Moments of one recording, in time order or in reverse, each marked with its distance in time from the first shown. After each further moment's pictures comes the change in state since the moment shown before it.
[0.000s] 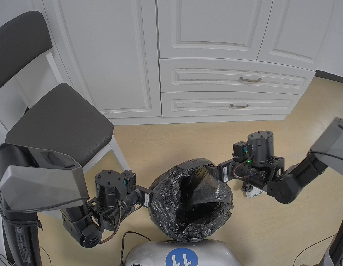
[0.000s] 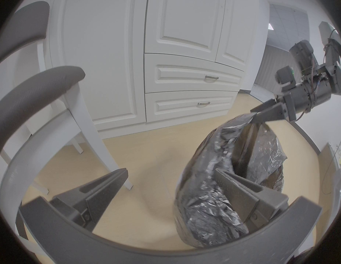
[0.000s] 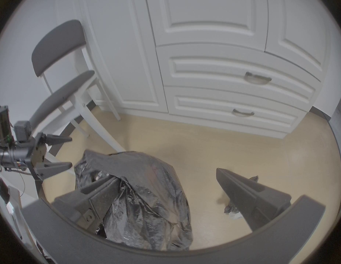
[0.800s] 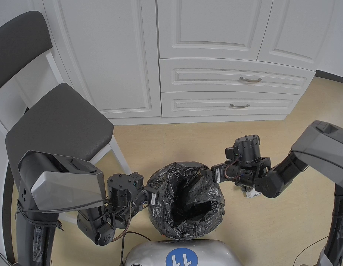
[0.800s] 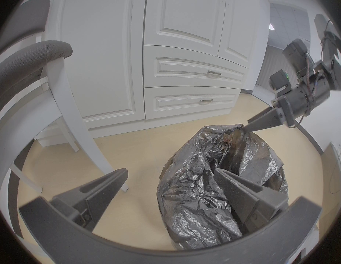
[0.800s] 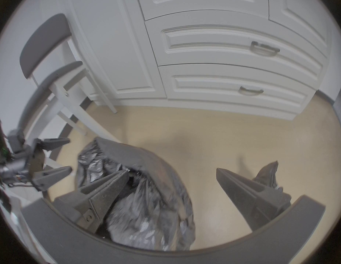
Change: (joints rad) left arm 0.008 0.163 -0.120 -0.061 0.005 0.002; right arm -0.030 0.162 -0.152 0.089 0.063 0.090
